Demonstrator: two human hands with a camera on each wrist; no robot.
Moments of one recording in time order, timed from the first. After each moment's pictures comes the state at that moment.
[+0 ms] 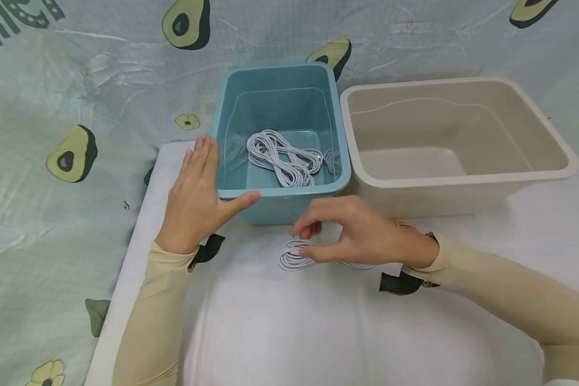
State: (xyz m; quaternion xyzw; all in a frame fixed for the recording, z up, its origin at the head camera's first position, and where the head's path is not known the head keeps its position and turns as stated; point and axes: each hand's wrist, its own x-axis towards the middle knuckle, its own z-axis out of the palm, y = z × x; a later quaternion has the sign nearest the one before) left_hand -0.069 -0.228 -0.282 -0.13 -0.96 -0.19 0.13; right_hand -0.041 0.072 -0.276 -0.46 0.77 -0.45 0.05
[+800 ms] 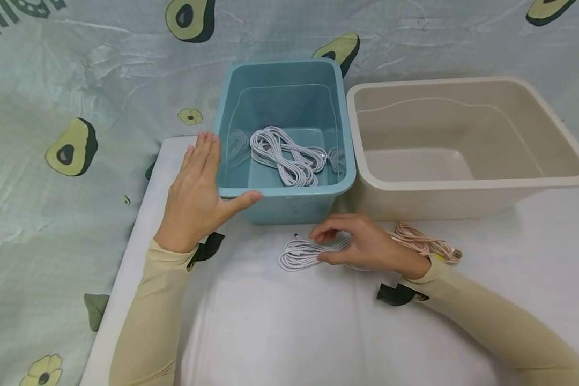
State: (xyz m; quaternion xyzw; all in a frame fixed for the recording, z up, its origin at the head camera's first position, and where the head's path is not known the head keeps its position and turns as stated) left_hand -0.068 -0.228 -0.283 -0.14 -0.96 -0.20 0.14; right_hand -0.049 0.090 -0.351 -0.36 0.81 -0.45 0.10
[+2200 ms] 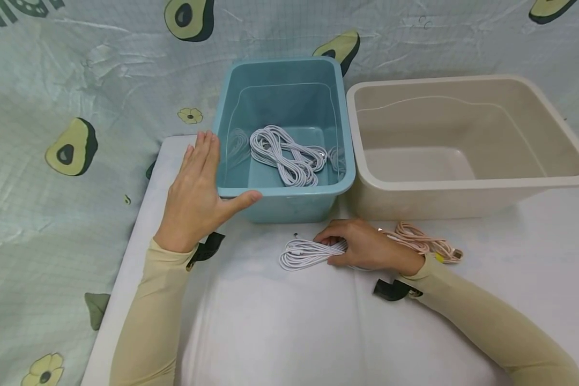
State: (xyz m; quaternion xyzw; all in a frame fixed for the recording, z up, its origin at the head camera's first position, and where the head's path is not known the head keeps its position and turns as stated) left_hand -0.069 -0.227 -0.284 -0.14 -0.96 -0.20 0.14; right_hand -0.059 0.095 -0.377 -0.37 0.86 -0.32 0.14
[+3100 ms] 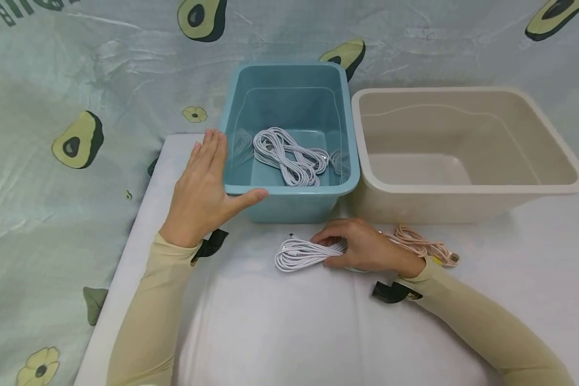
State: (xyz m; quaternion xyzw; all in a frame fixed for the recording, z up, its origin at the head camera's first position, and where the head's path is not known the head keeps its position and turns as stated) left_hand -0.068 -0.229 -0.279 -0.13 -0.97 -0.19 0.11; right_hand -0.054 0.091 -0.364 -0.38 0.85 -0.35 0.11
